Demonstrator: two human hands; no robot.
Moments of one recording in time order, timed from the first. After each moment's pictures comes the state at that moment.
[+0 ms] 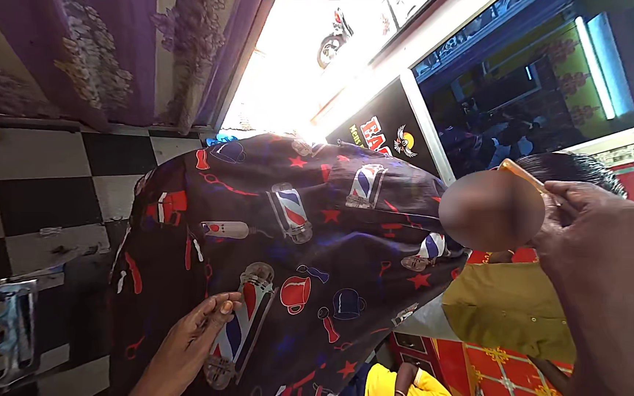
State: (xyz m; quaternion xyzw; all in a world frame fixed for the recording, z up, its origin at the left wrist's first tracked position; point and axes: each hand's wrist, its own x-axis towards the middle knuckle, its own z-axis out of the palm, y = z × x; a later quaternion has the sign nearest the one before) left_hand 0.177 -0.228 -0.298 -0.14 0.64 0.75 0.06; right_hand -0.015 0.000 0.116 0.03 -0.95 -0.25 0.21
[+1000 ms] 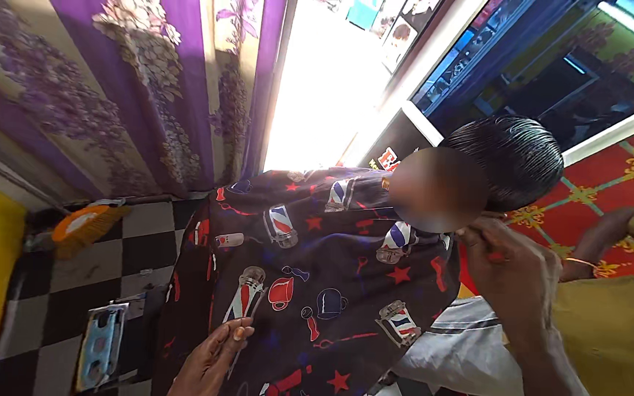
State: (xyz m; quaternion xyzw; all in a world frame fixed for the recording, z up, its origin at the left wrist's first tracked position) left_hand 0.223 -0.145 -0.213 -0.18 0.69 0.70 0.01; right_hand 0.001 0.162 0.055 0.30 -0.89 0.05 0.33
